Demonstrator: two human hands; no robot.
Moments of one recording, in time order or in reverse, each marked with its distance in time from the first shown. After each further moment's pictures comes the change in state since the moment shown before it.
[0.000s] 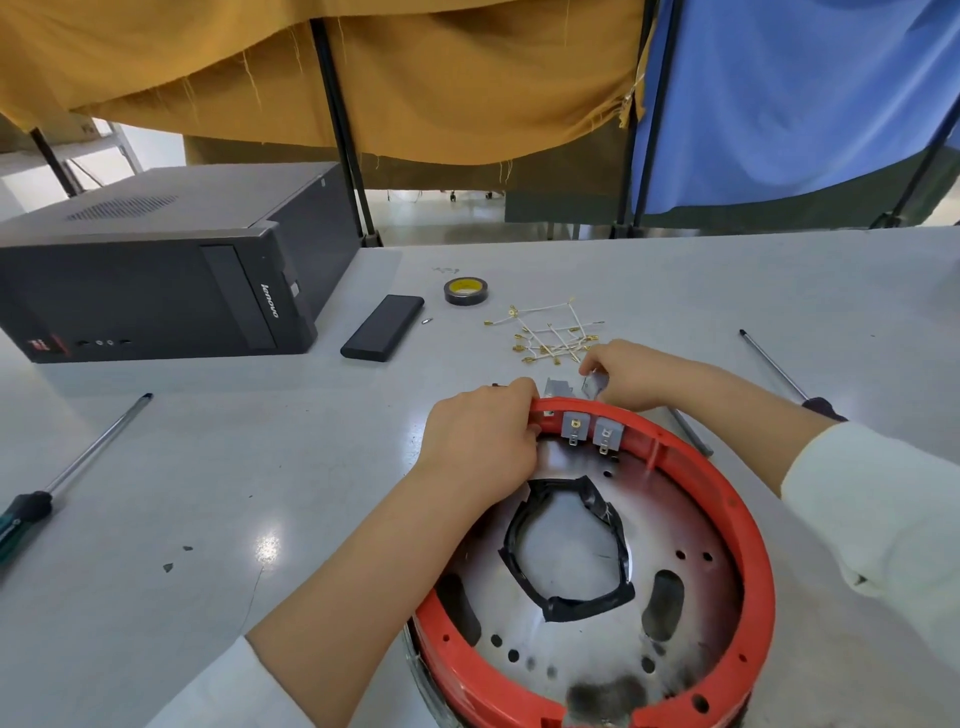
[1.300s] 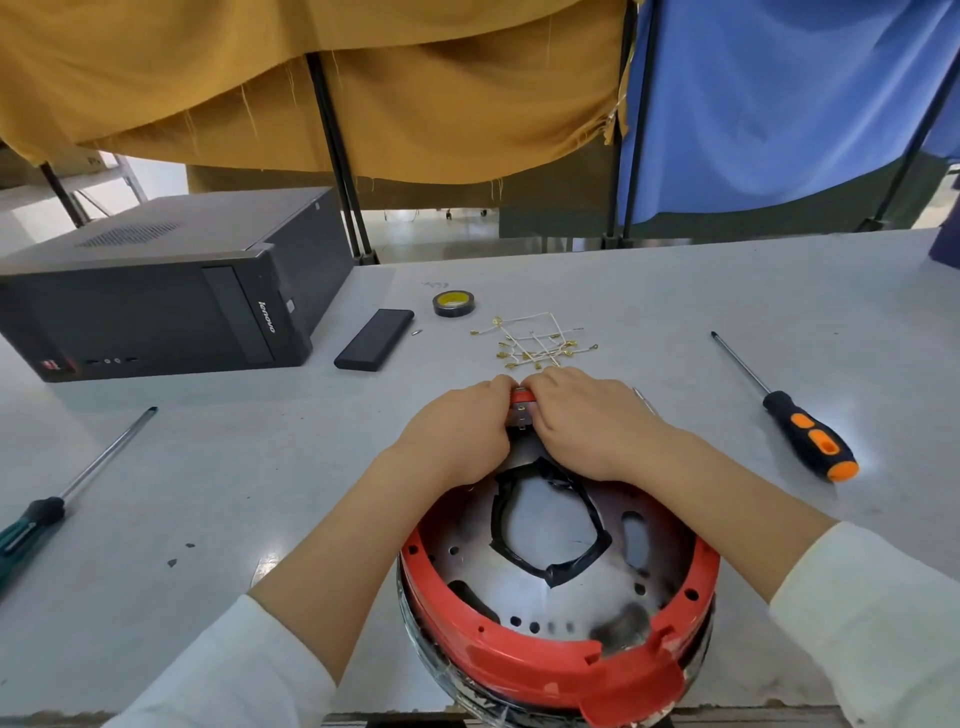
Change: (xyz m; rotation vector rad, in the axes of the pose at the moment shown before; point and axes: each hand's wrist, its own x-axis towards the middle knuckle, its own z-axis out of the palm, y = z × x) left_hand 0.006 -0.001 -0.004 -0.053 -0.161 0.042; right_hand -0.068 -0.039 0.024 -0.143 0.341 -0.260
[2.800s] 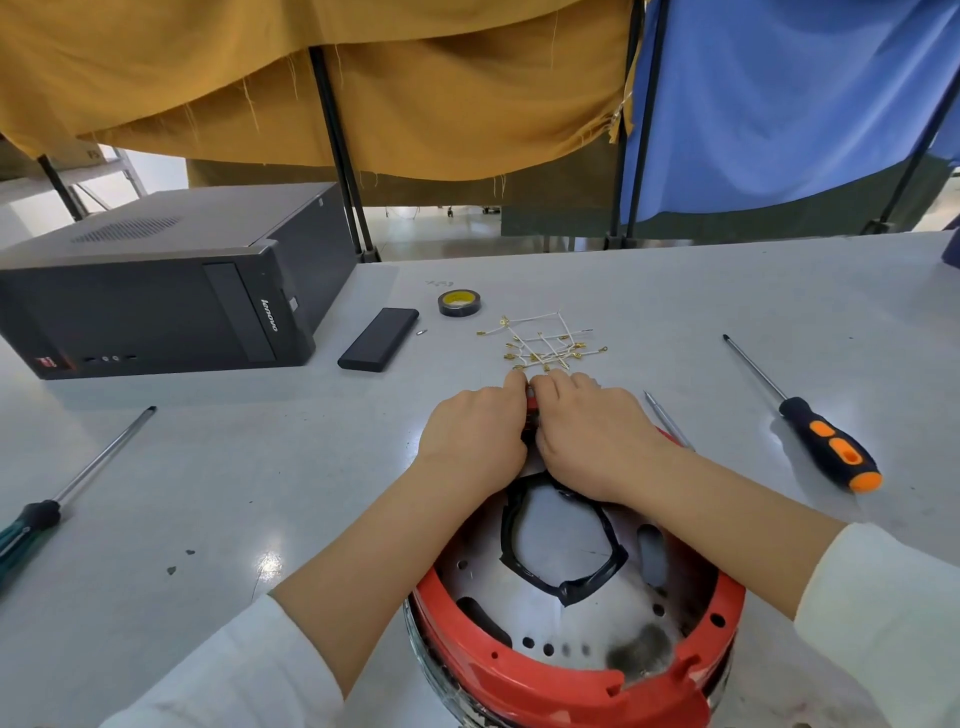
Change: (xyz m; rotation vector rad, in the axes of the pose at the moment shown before) left_hand -0.001 0.009 0.002 0.170 0.117 -0.063; right_hand 0.002 -0.014 0.010 -0.191 0.039 0.034
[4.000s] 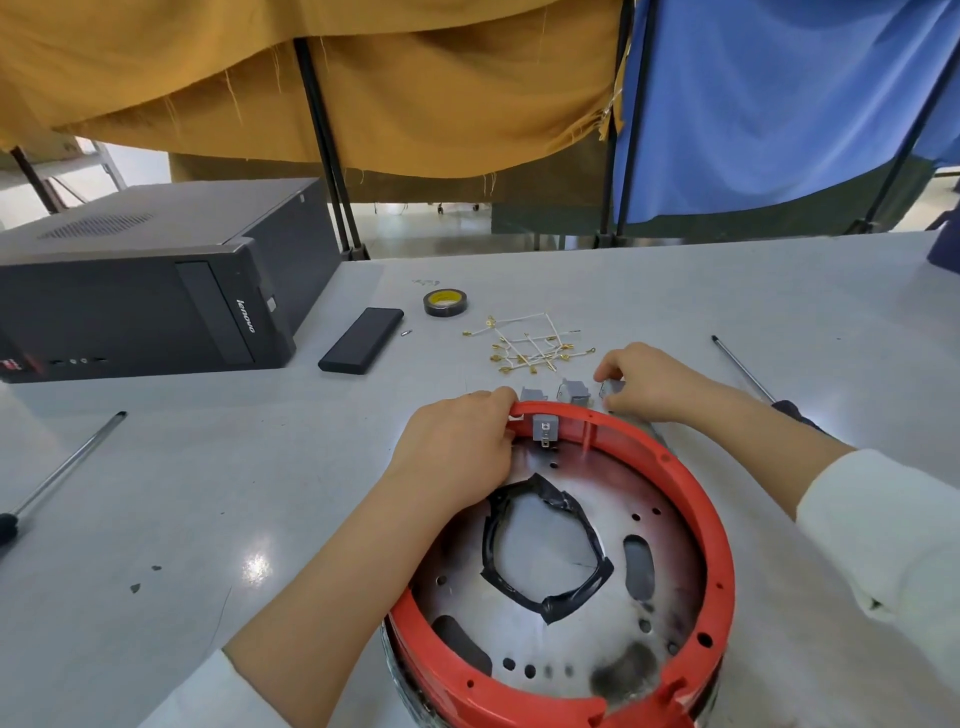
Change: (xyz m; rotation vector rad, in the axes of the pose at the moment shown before) left_hand 0.002 -0.007 0.006 -0.089 0.011 0.085; right_hand 0.034 0.103 0.015 0.398 -0.216 0.273
